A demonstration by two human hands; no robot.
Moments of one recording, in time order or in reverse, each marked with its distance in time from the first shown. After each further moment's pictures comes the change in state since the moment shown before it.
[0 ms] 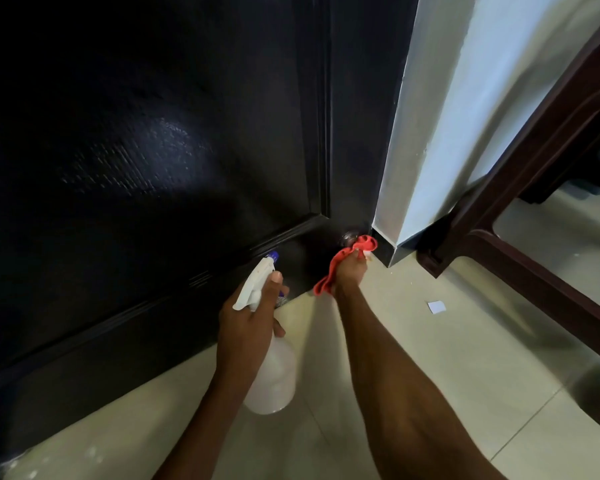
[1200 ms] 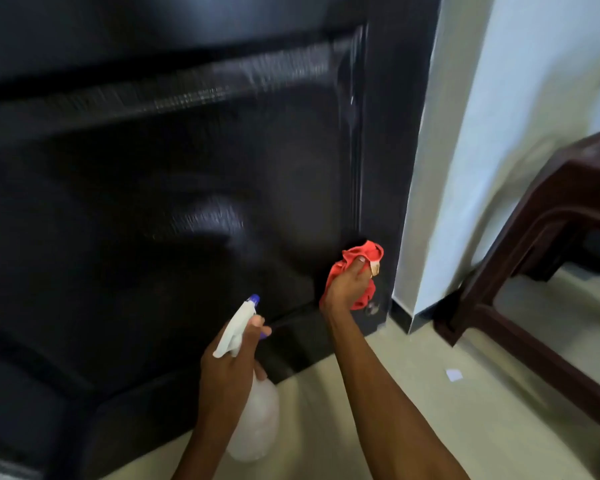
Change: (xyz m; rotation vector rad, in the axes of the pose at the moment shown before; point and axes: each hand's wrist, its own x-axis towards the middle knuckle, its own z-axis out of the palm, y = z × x) left_hand -0.044 0.075 -0.103 -0.074 0.133 0.151; right_hand -0.163 -0.111 0.068 0.259 0.010 -0.414
